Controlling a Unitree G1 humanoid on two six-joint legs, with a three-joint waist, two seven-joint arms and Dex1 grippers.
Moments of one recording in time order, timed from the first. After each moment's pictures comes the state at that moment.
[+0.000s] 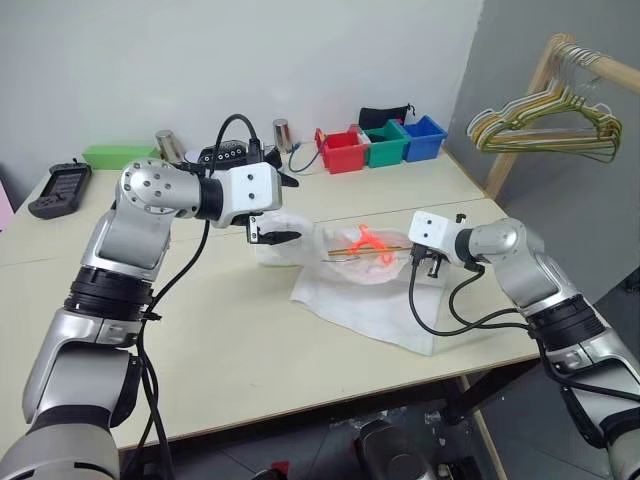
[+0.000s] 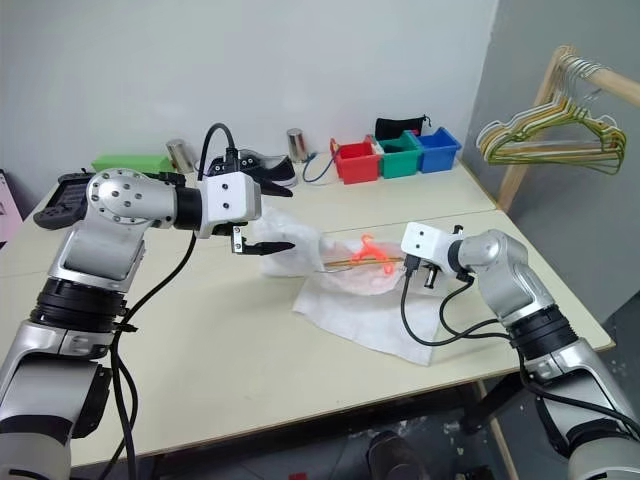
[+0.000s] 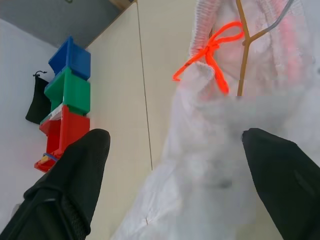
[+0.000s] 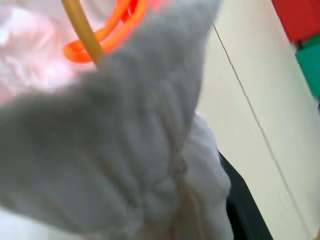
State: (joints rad) left arm -0.88 0.79 -0.18 0.21 0.00 0.03 -1.21; right arm -0.74 -0.62 0.35 0.16 -0.26 0.45 0.91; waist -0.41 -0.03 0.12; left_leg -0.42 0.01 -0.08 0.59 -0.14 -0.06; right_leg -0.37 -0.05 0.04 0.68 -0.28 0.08
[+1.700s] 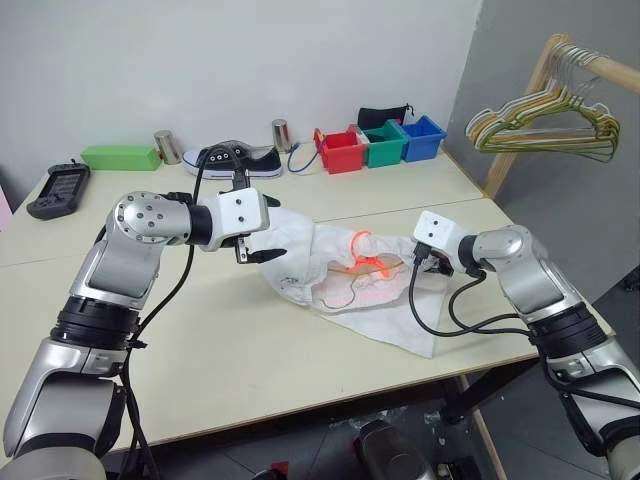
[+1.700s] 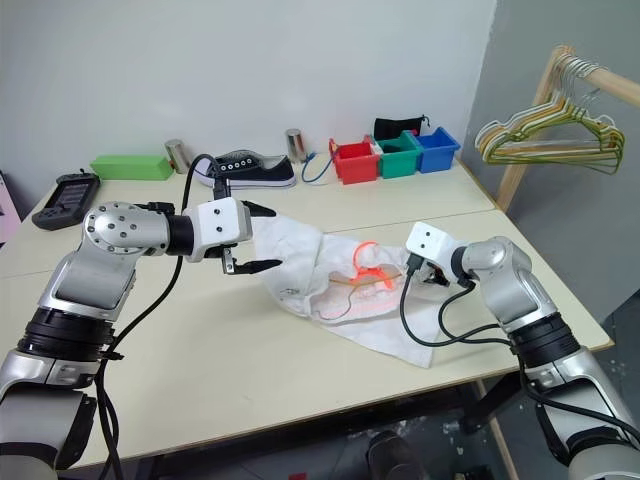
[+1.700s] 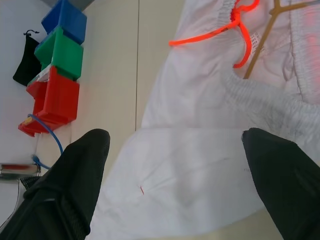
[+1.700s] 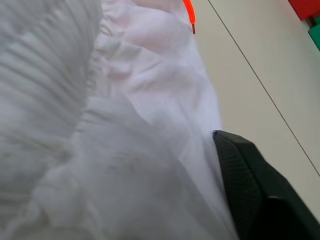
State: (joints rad) left arm -0.72 0.82 -0.16 0.15 0.01 0.08 -1.12; right arm -0.72 -0.61 0.34 0.12 -0.21 0.53 0.90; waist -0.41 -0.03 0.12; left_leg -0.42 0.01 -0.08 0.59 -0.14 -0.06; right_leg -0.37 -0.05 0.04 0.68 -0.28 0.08
